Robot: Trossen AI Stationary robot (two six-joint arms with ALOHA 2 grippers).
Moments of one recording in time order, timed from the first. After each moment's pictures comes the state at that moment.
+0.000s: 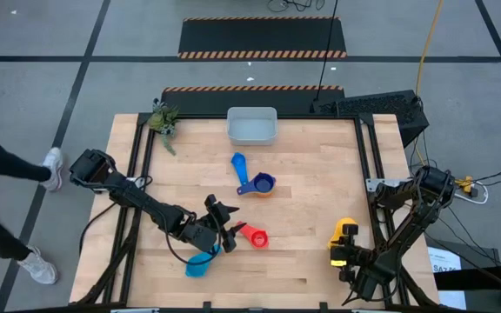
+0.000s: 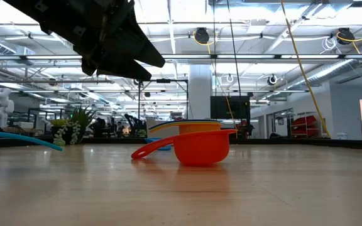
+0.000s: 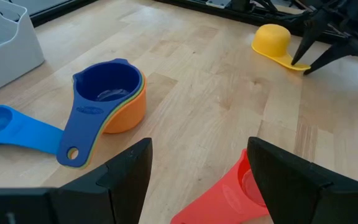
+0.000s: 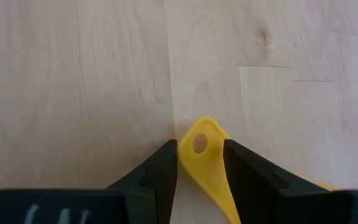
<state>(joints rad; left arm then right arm) -0.50 1.65 0.84 0.16 -0.75 -0.59 1.09 1.67 0.81 -0.83 0.53 1.14</state>
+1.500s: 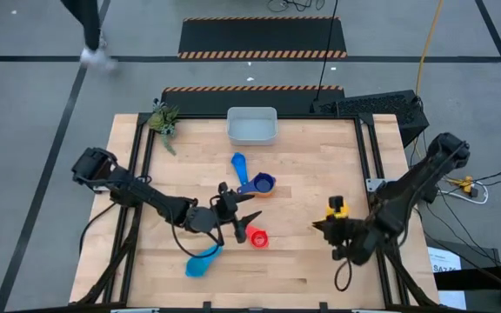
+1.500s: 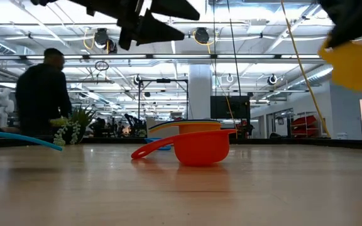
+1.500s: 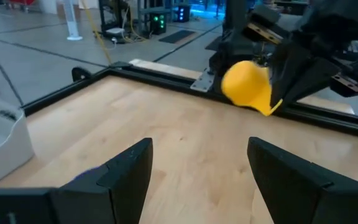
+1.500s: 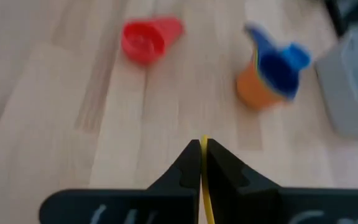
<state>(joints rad) -0.39 1.66 0.89 0.55 -0.71 -0.24 0.77 1.19 0.81 -0.66 0.68 0.37</state>
